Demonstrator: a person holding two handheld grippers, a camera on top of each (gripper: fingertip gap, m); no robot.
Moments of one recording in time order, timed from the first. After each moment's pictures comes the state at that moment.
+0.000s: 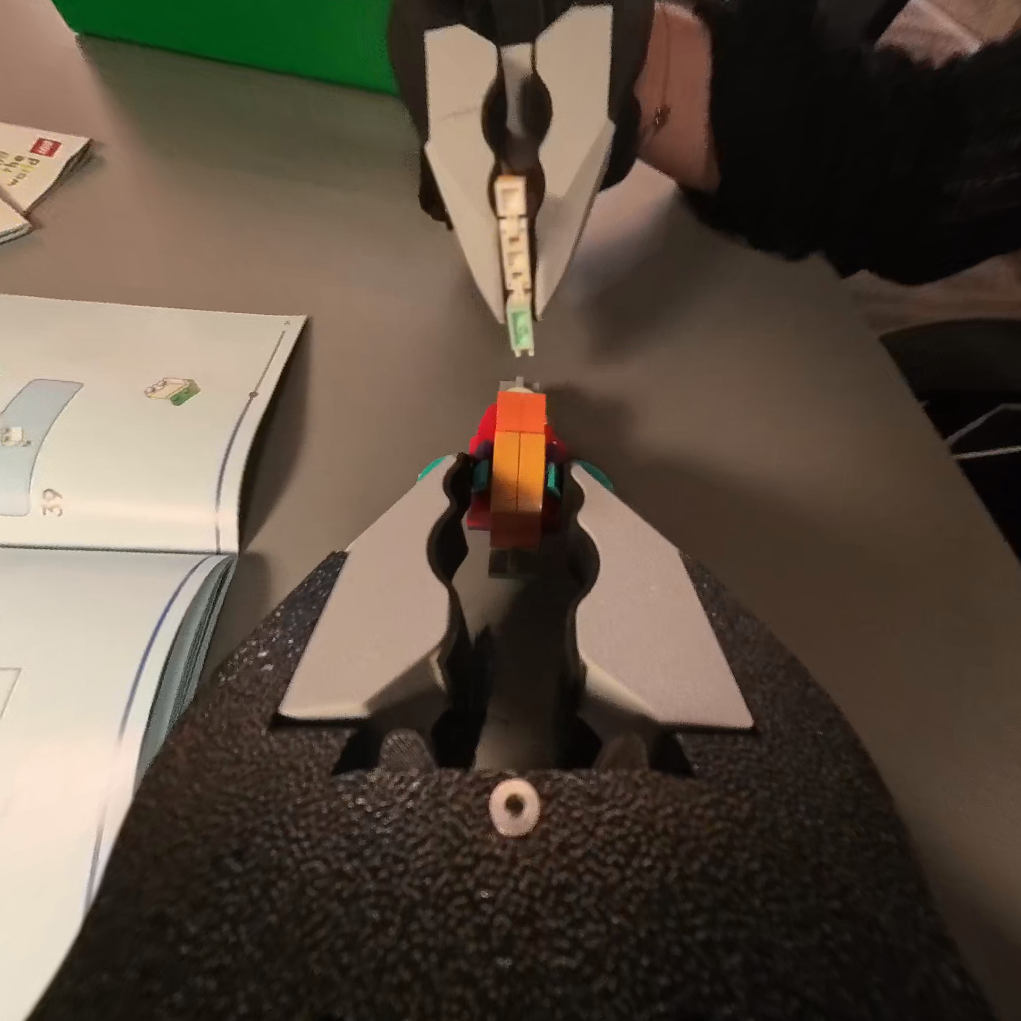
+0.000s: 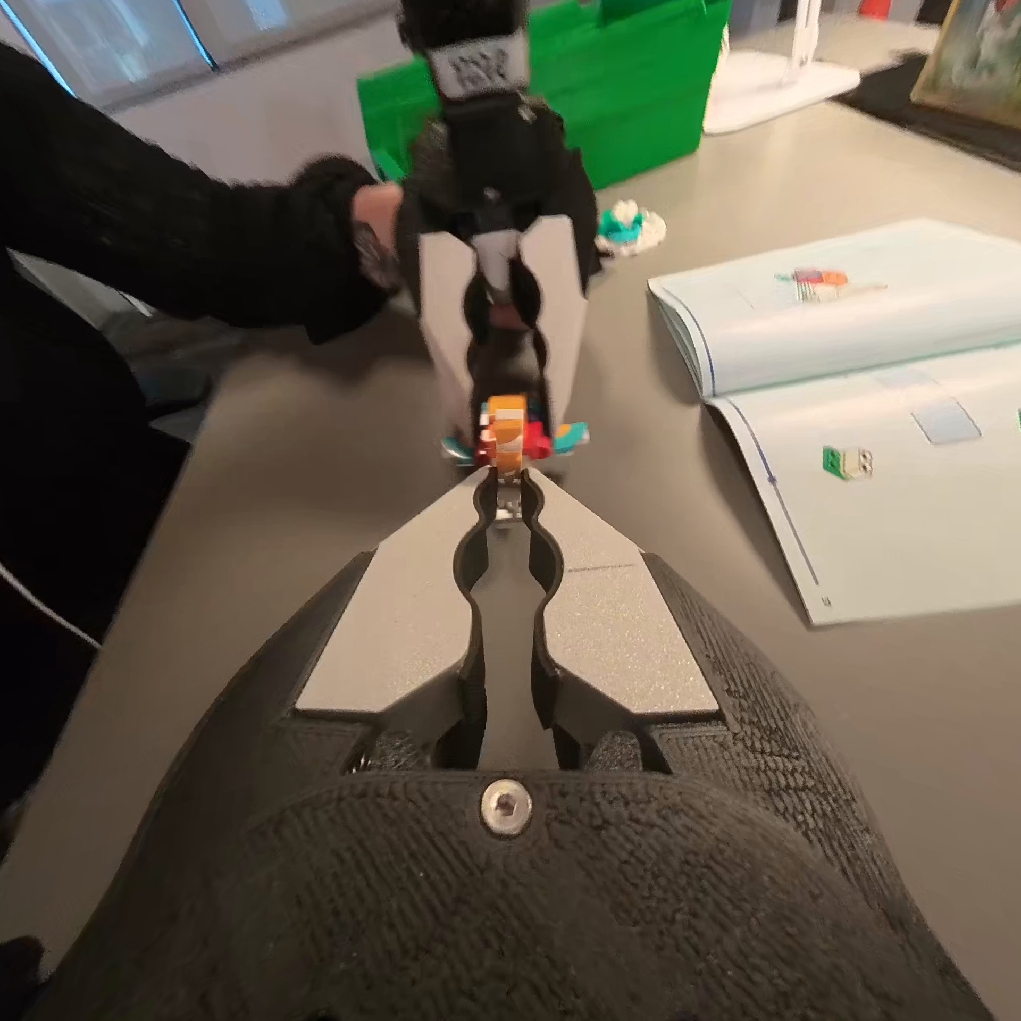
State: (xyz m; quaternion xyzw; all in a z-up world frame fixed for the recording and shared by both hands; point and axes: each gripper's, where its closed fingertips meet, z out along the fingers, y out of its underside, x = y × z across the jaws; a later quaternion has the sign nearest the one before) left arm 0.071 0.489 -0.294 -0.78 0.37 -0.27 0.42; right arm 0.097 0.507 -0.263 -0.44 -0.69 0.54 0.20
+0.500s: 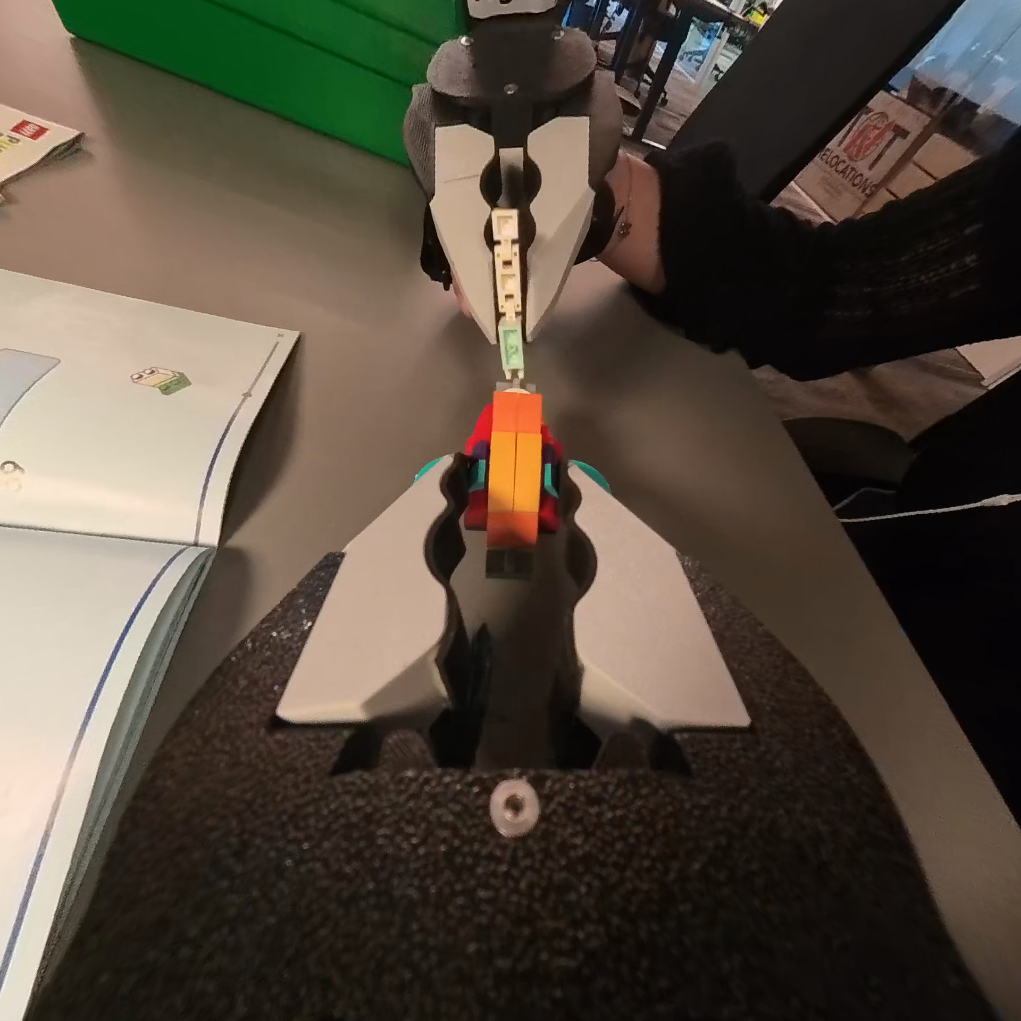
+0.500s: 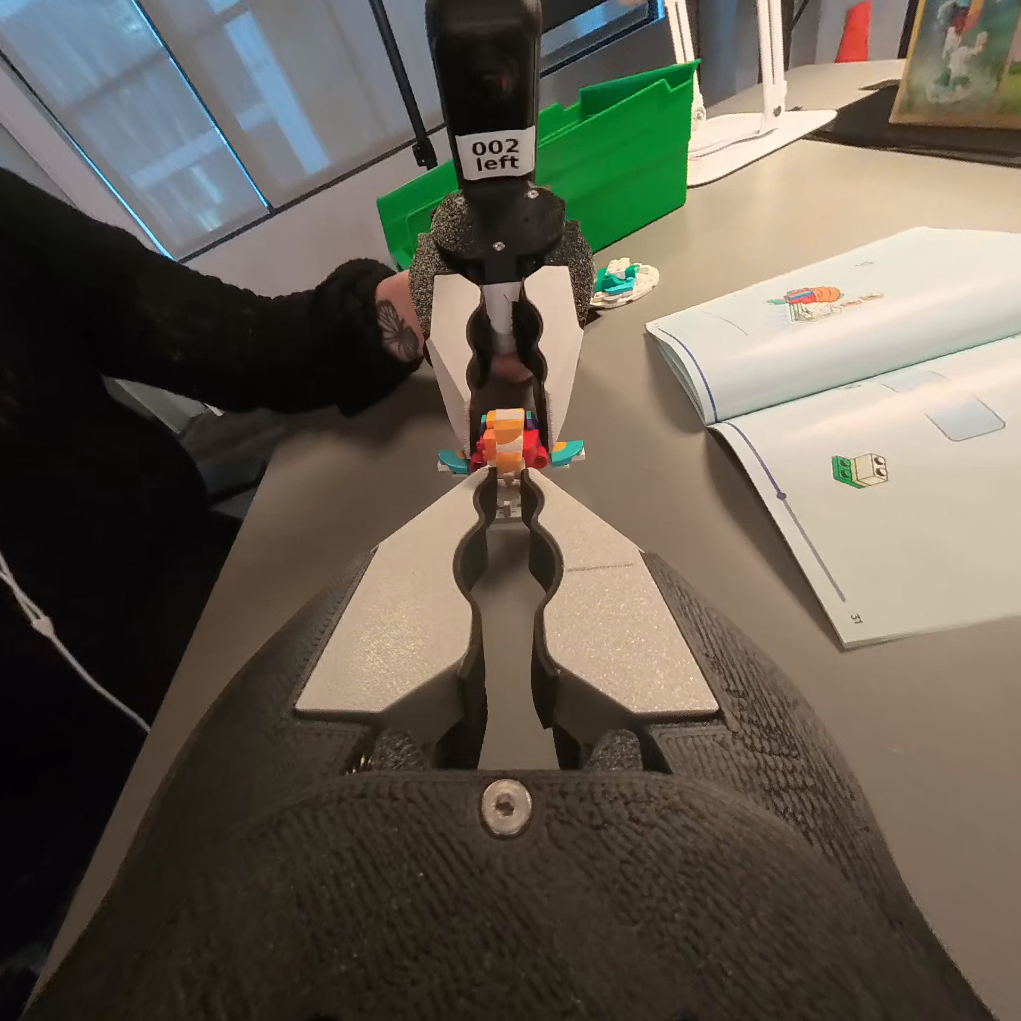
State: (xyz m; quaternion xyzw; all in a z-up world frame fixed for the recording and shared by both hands) left arm 0.068 0.487 -0.277 -0.77 0.32 -0.36 0.43; right arm 0.089 0.509 -0.251 -0.46 -0.63 0.60 0.17
